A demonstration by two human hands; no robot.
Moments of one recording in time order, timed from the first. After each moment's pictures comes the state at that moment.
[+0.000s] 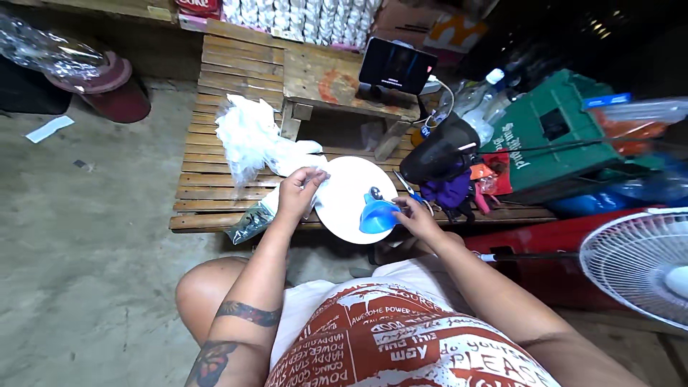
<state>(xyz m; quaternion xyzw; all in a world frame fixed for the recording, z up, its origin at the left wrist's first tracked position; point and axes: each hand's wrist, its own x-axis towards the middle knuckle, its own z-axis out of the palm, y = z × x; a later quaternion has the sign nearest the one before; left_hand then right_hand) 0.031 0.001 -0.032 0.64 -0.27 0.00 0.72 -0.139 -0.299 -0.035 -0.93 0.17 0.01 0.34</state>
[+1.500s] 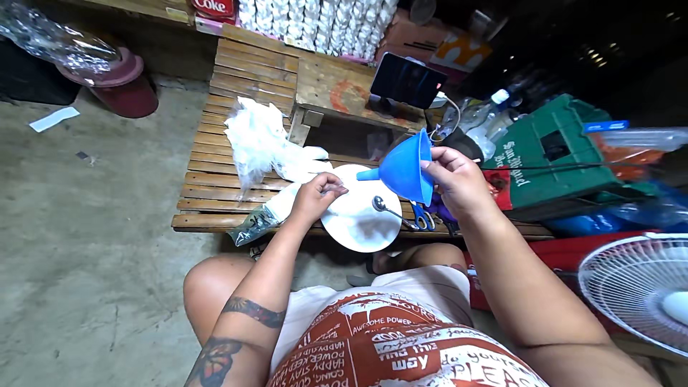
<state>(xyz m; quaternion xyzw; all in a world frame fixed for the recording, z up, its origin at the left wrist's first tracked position) 0.035 -0.013 -0.039 0.66 -0.32 -0.05 0.68 -0.079 -0.237 0.123 -0.80 0.13 -0.13 0.57</state>
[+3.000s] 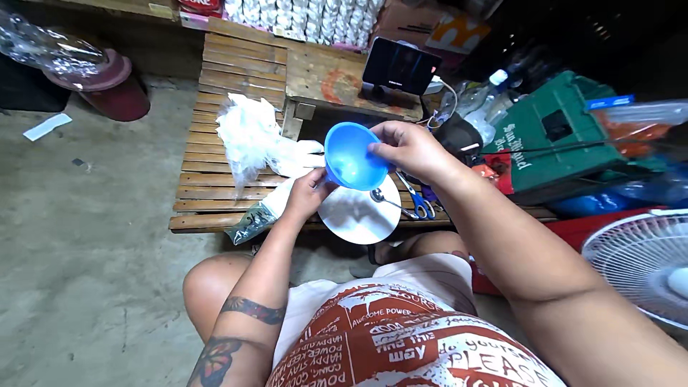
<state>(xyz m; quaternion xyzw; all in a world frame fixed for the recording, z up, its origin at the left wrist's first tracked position) 0.033 -0.008 -0.033 0.65 -0.33 -0.04 0.68 -0.025 -0.201 0.144 -0.91 0.07 0.04 0.40</state>
